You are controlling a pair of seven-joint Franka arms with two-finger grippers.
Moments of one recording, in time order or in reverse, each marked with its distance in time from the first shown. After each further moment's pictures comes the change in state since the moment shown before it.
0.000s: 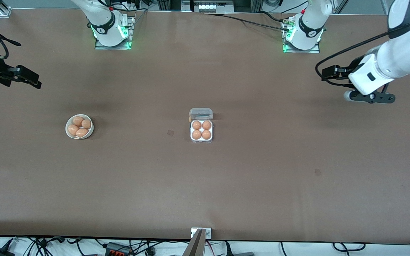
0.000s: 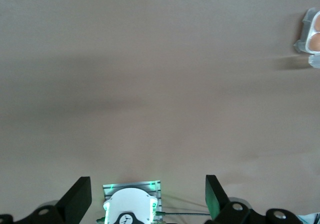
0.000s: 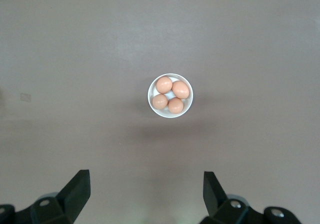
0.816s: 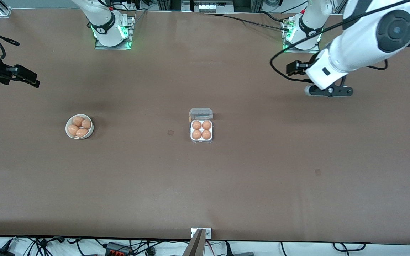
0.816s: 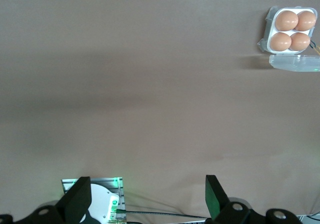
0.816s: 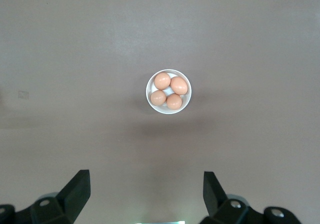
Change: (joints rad) left arm -0.004 0.021 -0.185 0.001 -0.052 0.041 -0.238; right arm 0.000 0.000 -0.001 0.000 0.001 -0.015 0.000
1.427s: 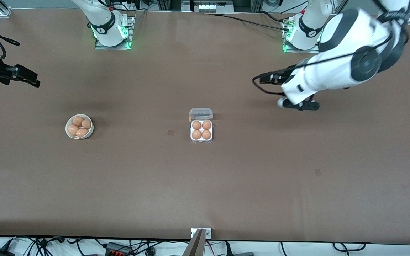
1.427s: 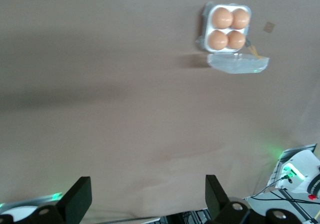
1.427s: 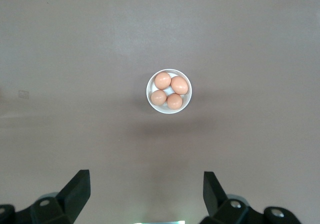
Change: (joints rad) left arm -0.047 0.156 -0.046 0.003 -0.181 0.180 -0.010; right arm 0.001 0.000 0.001 0.000 0.000 -0.001 0.000
